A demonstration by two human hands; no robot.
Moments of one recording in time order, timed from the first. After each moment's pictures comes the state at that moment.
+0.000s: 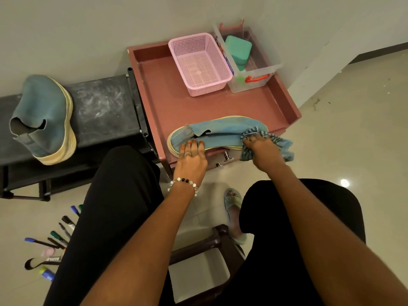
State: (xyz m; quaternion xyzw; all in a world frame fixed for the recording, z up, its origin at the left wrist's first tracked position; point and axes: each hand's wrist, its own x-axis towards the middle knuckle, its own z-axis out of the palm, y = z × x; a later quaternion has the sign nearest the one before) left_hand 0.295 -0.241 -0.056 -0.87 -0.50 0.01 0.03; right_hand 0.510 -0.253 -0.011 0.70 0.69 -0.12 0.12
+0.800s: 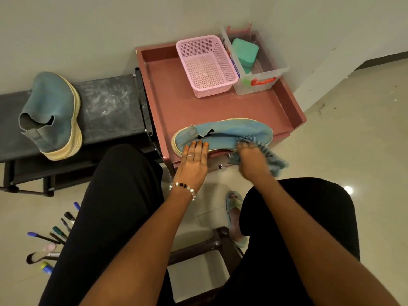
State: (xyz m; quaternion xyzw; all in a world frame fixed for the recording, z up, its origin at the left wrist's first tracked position) left_hand 0.285 -0.243 -0.064 -0.88 -0.47 -0.09 0.00; right_hand 0.462 -0.259 -0.010 0.75 0.65 -0.13 0.06
